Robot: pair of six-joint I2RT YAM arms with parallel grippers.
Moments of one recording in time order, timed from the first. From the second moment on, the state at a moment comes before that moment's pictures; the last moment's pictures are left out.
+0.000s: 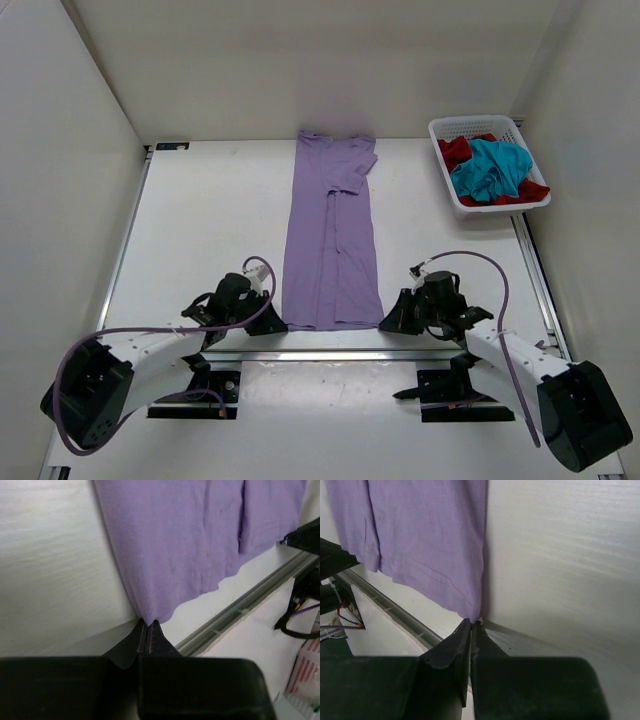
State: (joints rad) left arm -0.59 1.01 0.20 0.01 0.36 -0.71; right arm 0.41 0.92 0.18 -0.12 -0.49 0.70
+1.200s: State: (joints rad) left arm -0.30 1.71 1.08 -0.04 0.30 -0.68; right arm 0.16 1.77 1.14 -0.14 -0.45 0.43
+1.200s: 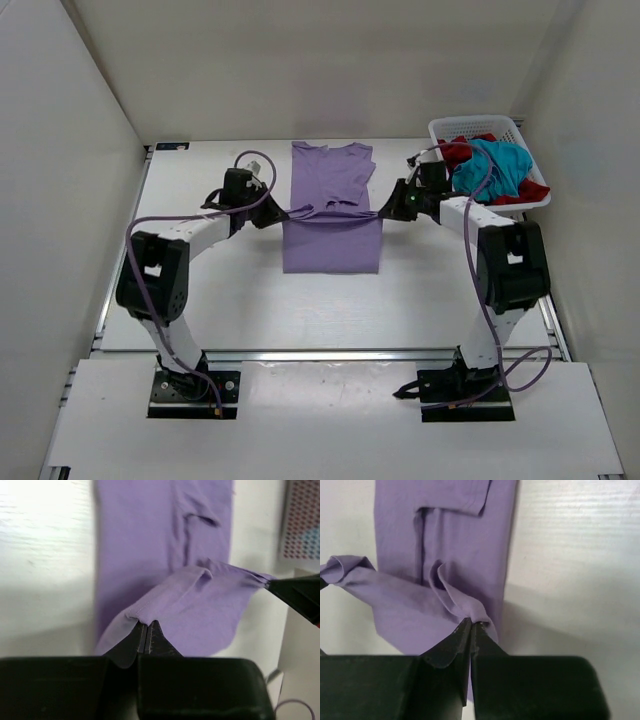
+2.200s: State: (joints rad) left arm -0.46 1.78 0.81 0.33 0.29 -0.77; right arm 0.34 1.89 1.29 -0.06 -0.46 0.41
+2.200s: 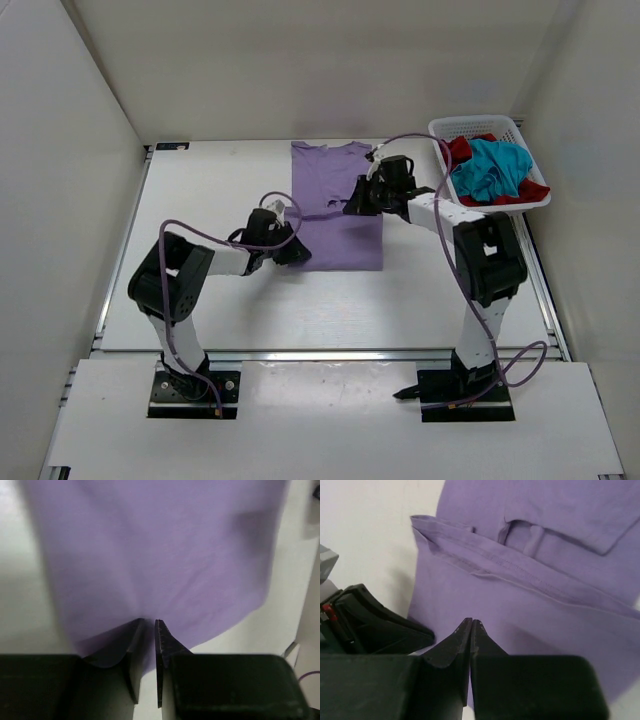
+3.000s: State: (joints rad) left arm -0.37 1.37 0.54 0.25 0.25 -0.71; right arm 0.33 1.81 1.01 0.11 -0.50 0.55
